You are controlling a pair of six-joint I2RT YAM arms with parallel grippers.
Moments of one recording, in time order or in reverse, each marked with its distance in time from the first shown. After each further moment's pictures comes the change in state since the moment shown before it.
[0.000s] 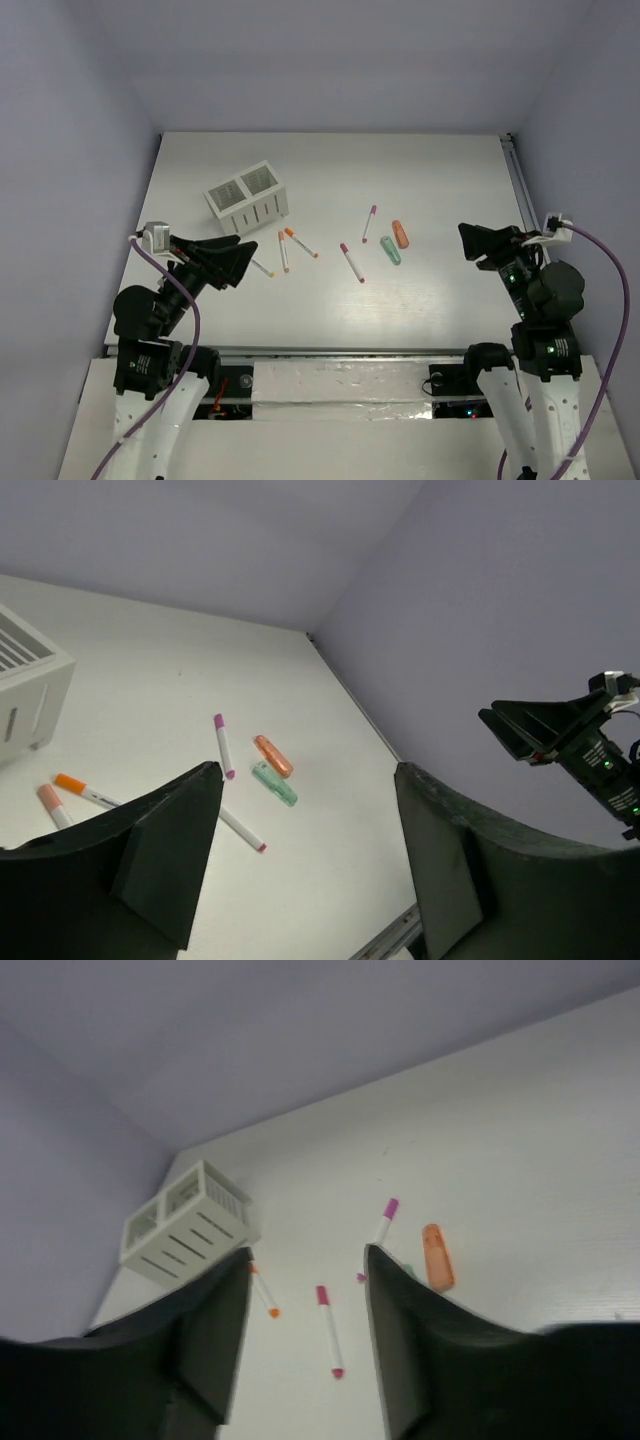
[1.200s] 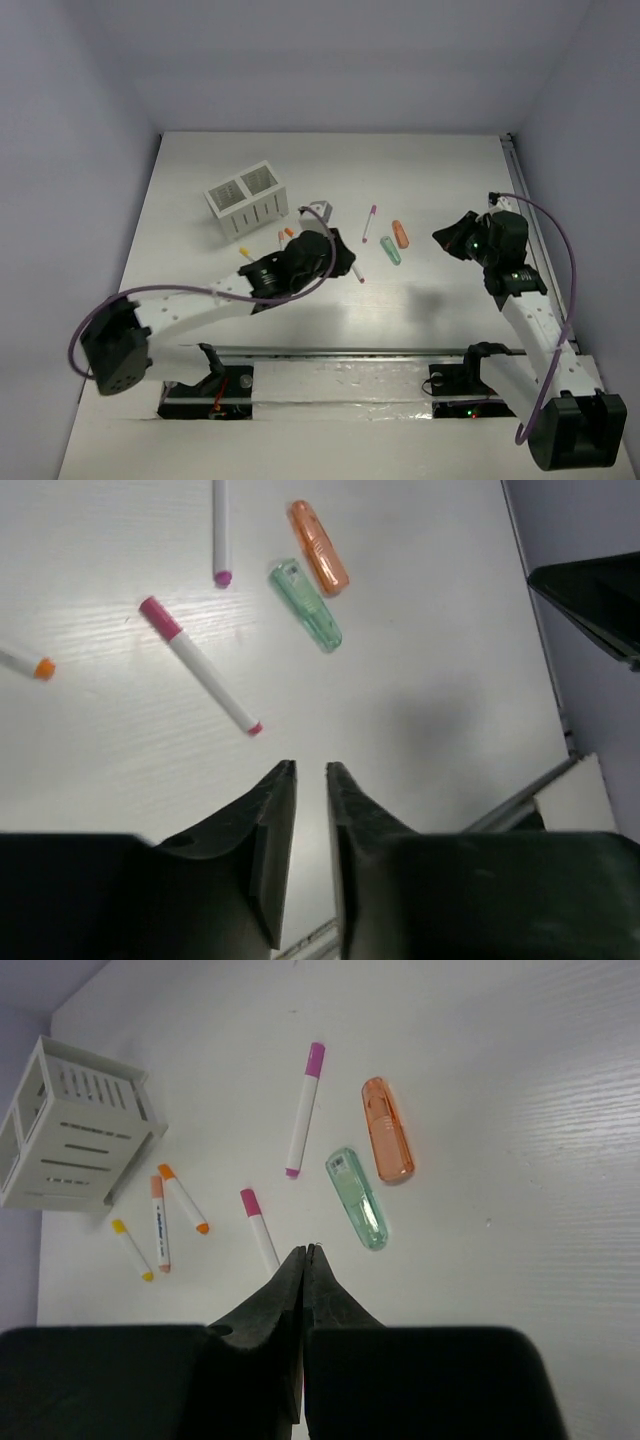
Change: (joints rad) left arm -0.803 0.875 0.077 0.167 -0.652 -0.086; right arm 0.021 0.502 -0.093 0.121 -0.098 0.032
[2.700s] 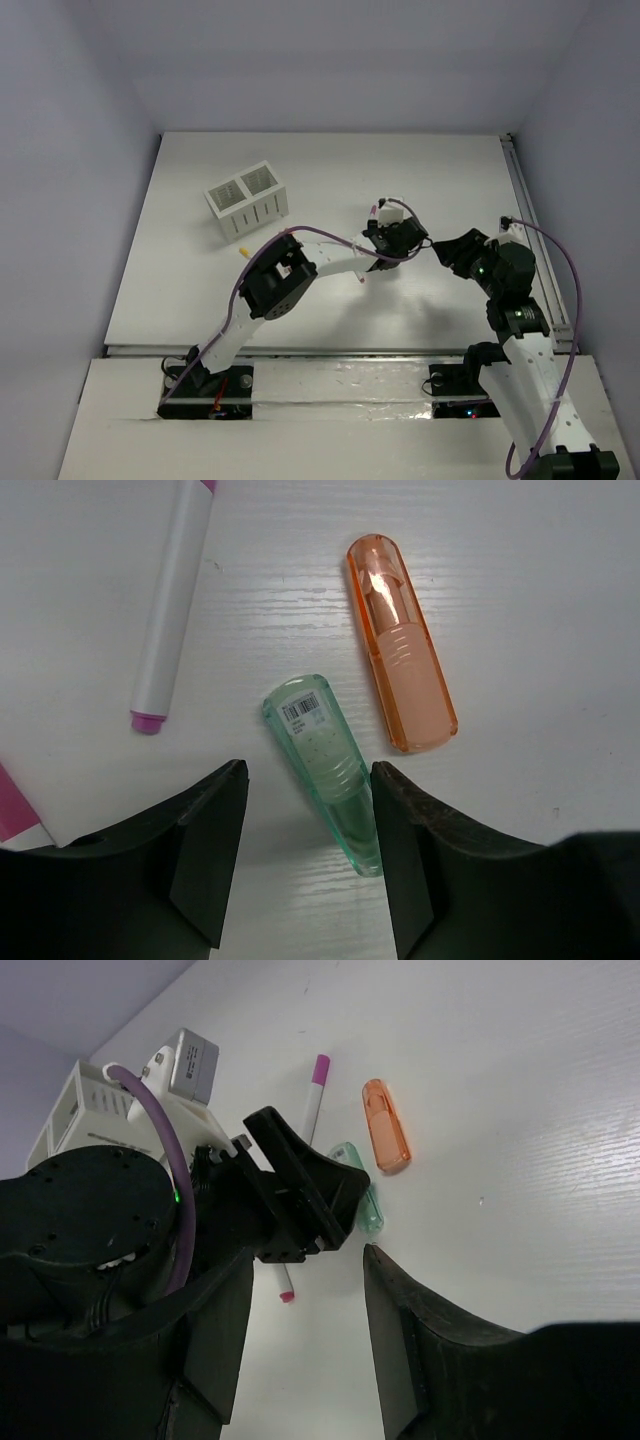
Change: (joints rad) left arm -0.068 1.117 0.985 -0.330 -0.335 -0.039; right arm 0.000 -0.319 -0.174 0.003 0.064 0.055
